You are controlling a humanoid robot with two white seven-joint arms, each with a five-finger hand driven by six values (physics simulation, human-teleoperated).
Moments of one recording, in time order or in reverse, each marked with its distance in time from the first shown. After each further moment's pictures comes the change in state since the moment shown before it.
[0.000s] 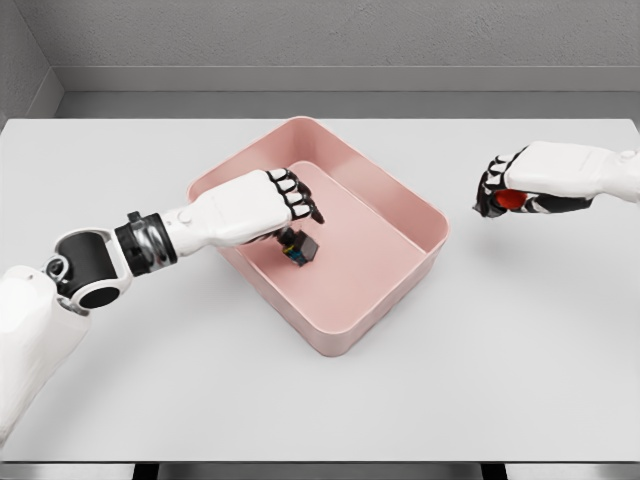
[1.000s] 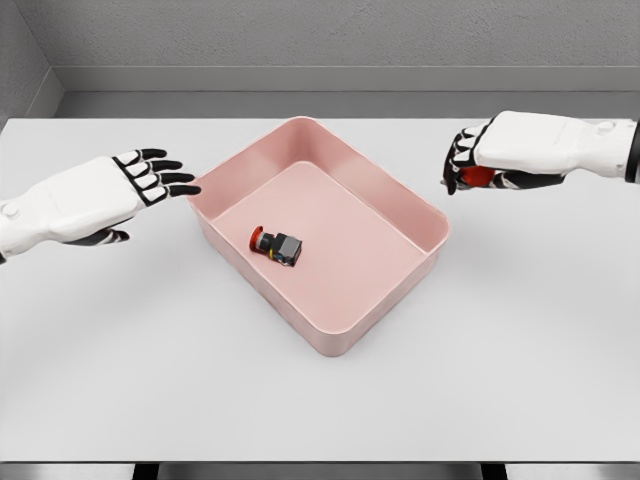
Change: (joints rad) left arm 0.150 0.461 0.188 -0.126 0.278 0.000 0.010; right arm -0.074 0.049 -0.001 -0.064 -0.030 0.001 0.003
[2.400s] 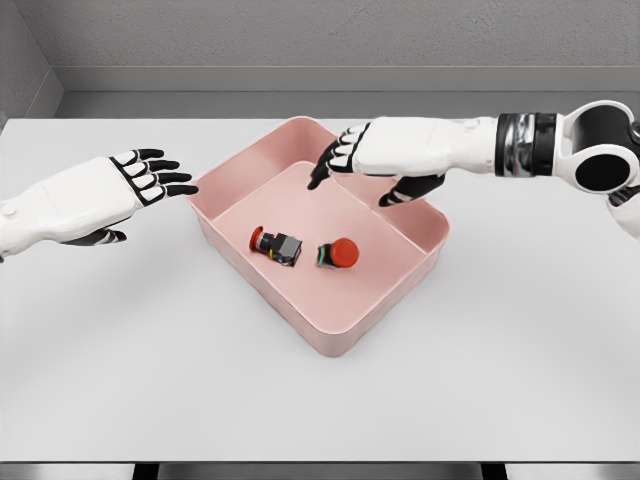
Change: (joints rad) left arm 0.000 0.003 -0.001 0.008 0.000 0.000 0.000; right arm -0.066 0.295 0.044 0.013 -0.016 0.067 0.062
